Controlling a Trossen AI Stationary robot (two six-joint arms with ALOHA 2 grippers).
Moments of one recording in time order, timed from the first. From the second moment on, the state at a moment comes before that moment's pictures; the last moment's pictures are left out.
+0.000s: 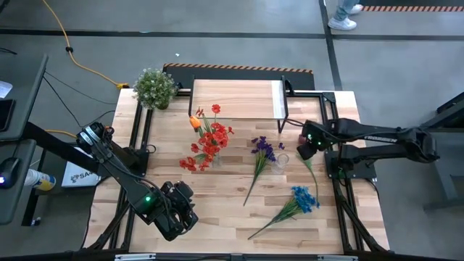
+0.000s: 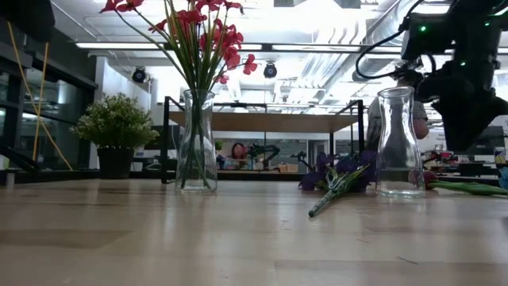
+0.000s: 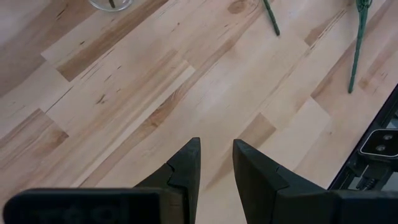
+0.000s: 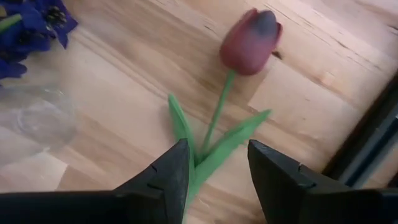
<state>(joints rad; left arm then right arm) -0.80 1.60 1.27 -0.97 -0.50 -1.53 -0.31 0.91 0.59 -1.05 0.07 0.76</state>
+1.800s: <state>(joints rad) -0.80 1.60 1.27 -1.02 -0.48 -1.55 -0.31 0.87 0.30 -0.73 -0.03 0.97</state>
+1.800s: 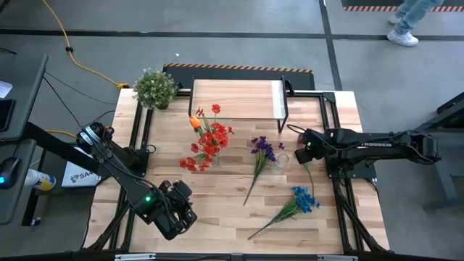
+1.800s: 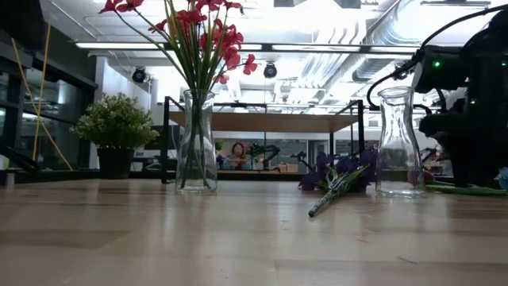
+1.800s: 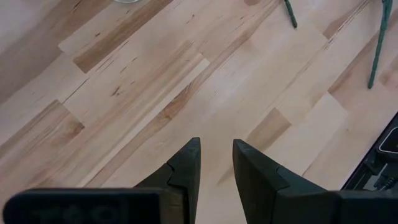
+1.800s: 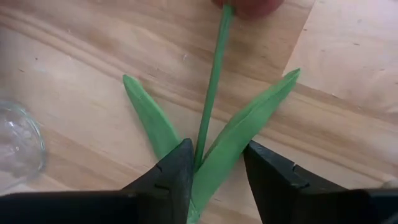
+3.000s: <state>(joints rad) -0.80 1.60 1.27 -1.00 -0.48 -1.55 -0.31 0.87 0.30 -0.74 -0.12 1.00</state>
